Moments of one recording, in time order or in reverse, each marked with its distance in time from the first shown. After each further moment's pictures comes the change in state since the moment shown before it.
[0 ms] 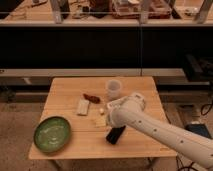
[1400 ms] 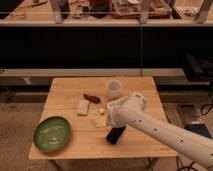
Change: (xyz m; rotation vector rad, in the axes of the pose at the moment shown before) arm -0.006 0.005 0.003 -0.003 -0.047 0.022
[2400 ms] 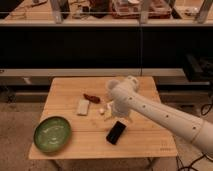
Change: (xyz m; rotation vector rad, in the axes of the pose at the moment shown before) arm 0.020 0.057 0.010 -0.268 -0.167 0.211
